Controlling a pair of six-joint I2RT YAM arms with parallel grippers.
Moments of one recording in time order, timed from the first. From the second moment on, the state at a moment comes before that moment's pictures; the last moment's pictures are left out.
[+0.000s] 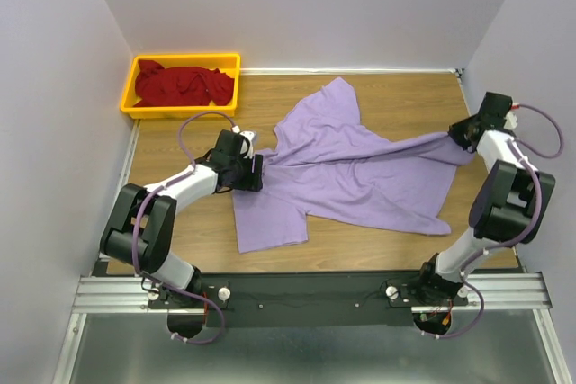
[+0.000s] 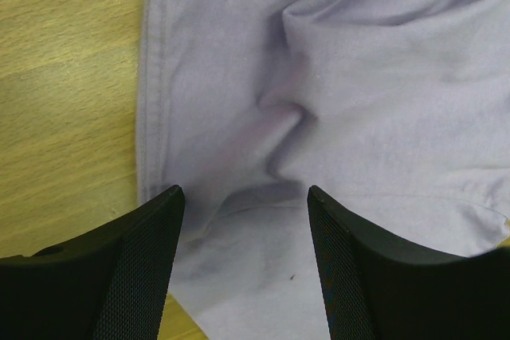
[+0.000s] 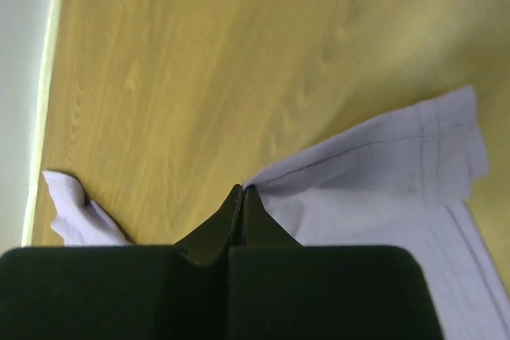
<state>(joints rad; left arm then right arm) -0.37 1.52 0.79 -0.21 0.15 -0.21 -0.36 1.68 1.13 -0.22 -0.01 0.82</state>
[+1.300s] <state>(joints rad) -0.35 1.21 0.75 -0.07 0.08 -0.23 0.32 2.39 1.85 -0.14 -0.18 0.54</state>
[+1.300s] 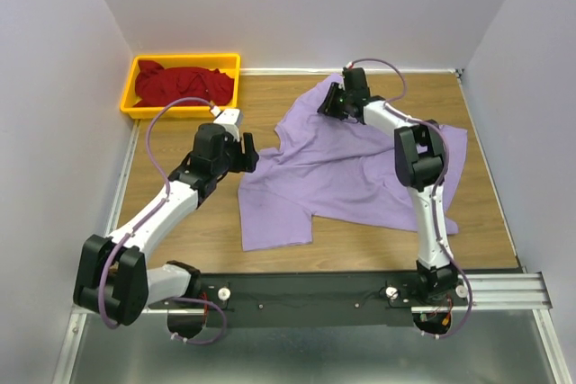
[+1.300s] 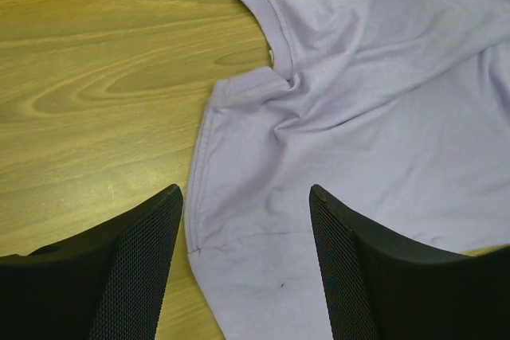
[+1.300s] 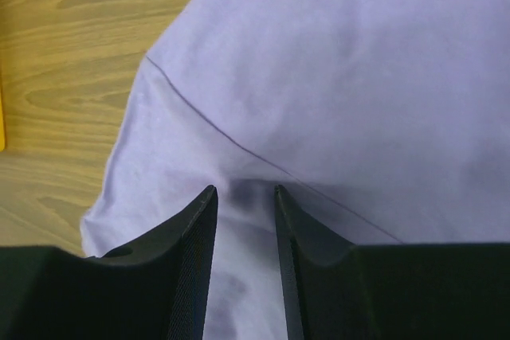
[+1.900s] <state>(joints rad) -0.30 1.21 0.74 -0.05 0.10 -0.25 0.63 2.35 1.72 -0.08 -0.42 0.58</state>
